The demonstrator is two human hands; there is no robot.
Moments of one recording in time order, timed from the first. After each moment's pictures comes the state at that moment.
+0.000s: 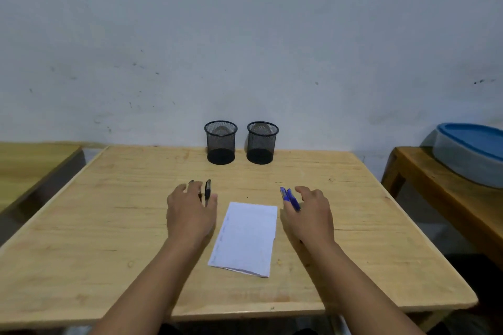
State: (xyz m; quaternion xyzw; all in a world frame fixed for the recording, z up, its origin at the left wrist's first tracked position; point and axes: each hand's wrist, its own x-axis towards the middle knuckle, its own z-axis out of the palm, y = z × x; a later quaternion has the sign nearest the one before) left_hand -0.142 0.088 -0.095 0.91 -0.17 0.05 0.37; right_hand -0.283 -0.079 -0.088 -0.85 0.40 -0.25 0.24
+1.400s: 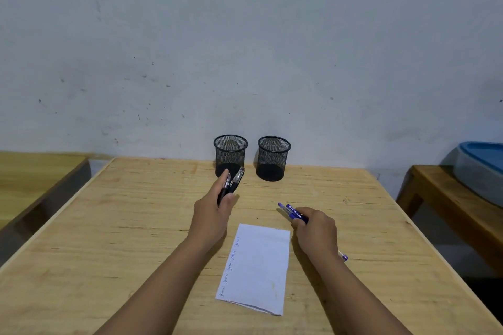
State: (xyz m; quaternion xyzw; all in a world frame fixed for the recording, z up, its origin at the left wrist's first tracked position) left_hand -0.128 0.066 -0.071 0.78 -0.30 -0.02 0.55; right_hand -0.253 -0.091 -0.084 -0.84 0.39 -0.21 0.30
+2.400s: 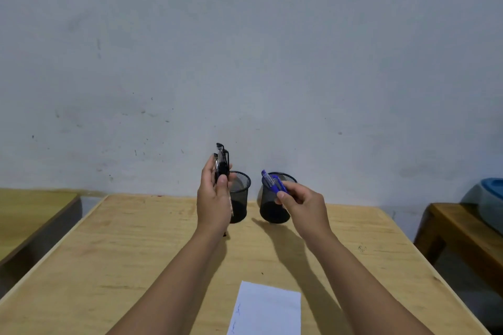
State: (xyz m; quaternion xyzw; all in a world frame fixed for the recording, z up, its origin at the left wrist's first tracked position) left_hand -0.062 0.003 -0.009 0.60 -0.23 0.04 0.76; right_hand -0.168 -0.117 -0.004 -0.74 0.20 -0.33 0.55
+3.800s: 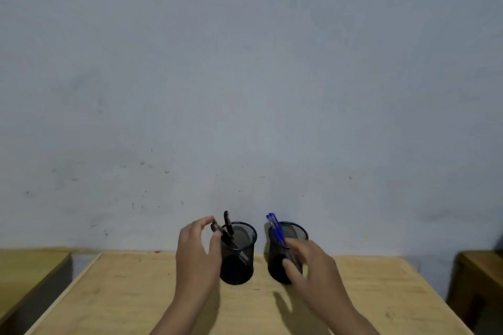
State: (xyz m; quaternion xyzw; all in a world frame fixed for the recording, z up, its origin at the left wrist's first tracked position) left_hand -0.034 0.024 -0.004 0.78 -0.22 0.12 0.57; right_hand -0.164 -0.133 -0.018 -0.89 0.16 -0.30 0.31
